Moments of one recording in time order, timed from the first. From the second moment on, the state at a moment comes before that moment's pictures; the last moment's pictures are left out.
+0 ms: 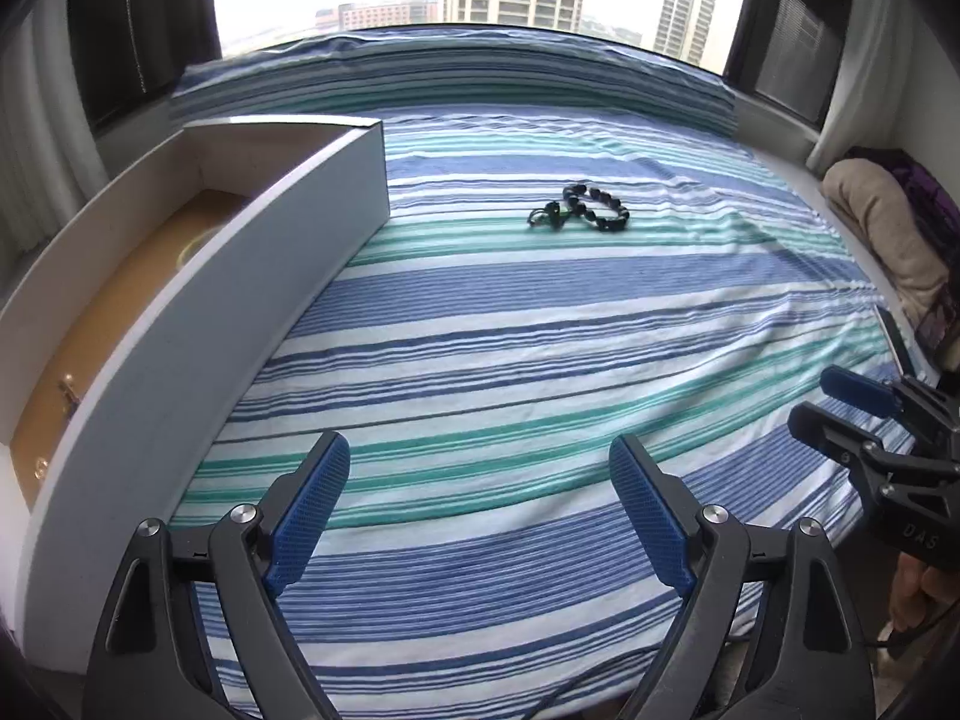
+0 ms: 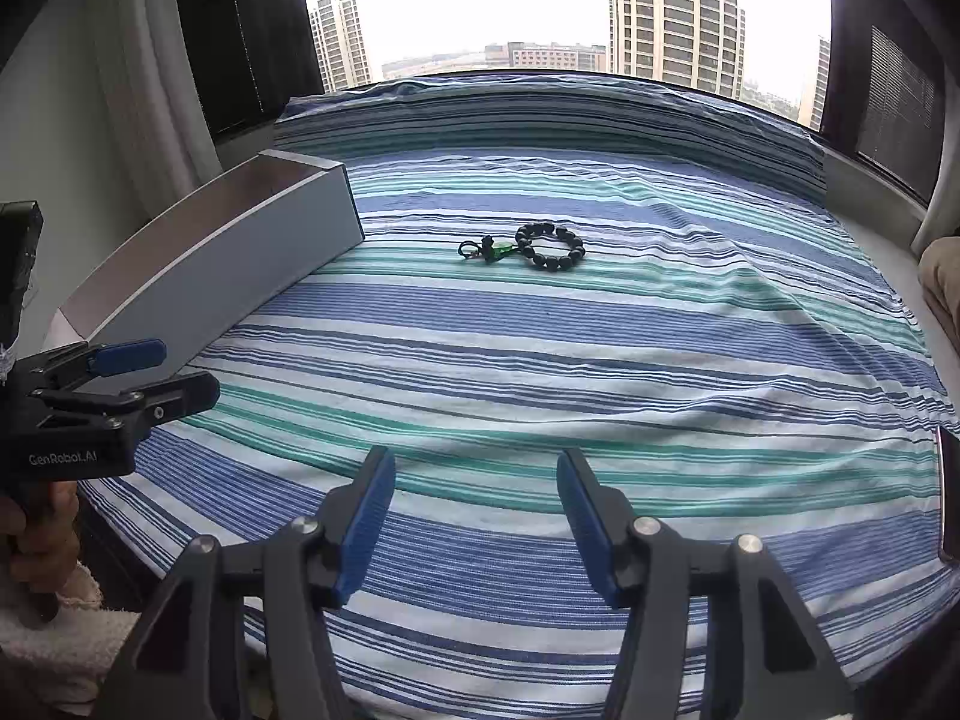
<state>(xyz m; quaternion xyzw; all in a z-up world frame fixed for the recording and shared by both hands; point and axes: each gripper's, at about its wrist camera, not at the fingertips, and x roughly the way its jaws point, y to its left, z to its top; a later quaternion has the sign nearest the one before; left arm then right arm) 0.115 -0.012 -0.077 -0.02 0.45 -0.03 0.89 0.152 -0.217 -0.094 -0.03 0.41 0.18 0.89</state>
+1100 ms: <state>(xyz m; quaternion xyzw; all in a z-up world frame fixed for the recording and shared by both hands) 0.320 -0.072 -0.135 0.04 0.47 -0.14 0.87 0.165 -0.252 -0.133 0.05 0.46 0.18 0.87</state>
